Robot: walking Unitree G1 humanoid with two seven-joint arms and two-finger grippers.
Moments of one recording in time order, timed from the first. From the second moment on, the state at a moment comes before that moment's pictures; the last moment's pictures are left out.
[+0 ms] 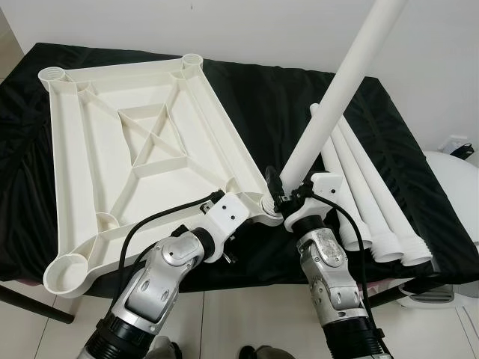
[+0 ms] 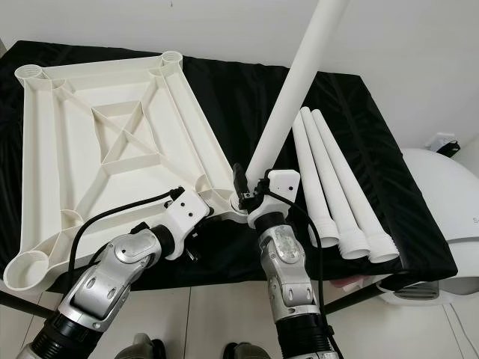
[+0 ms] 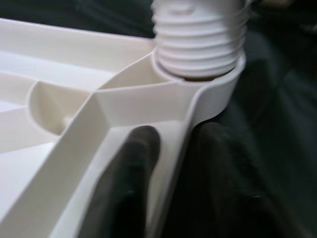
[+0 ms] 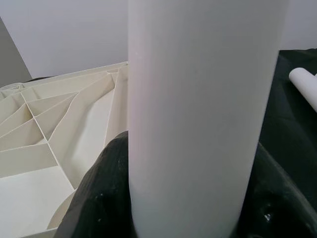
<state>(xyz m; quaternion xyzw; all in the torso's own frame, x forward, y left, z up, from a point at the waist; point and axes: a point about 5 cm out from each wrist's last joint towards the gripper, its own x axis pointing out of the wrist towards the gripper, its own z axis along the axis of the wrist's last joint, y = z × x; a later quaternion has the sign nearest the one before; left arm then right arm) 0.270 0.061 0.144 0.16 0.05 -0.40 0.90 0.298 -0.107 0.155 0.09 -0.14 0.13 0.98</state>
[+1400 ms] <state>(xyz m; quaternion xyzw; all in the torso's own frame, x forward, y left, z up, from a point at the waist) 0.323 0.084 0.247 -0.02 -0.06 -0.40 0.91 0.334 -0.133 0.186 0.01 -0.13 0.36 0.92</state>
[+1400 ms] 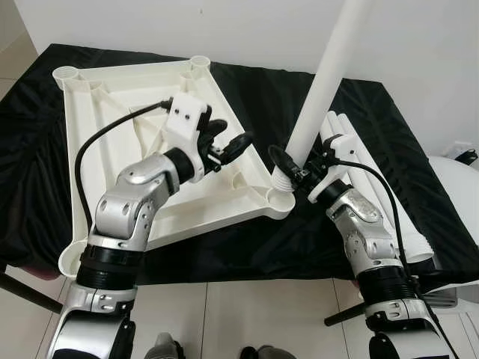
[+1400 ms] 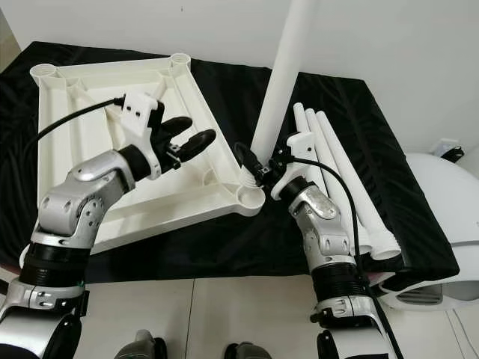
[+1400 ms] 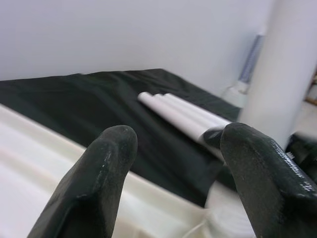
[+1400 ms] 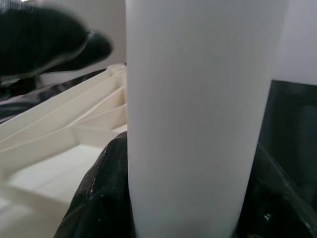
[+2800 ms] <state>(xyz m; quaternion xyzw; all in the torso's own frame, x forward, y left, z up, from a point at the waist) 0.308 0.048 0.262 -0.08 -0.02 -0.52 0.85 0.330 -0.127 0.171 -0.06 -0.08 0.49 0.87</state>
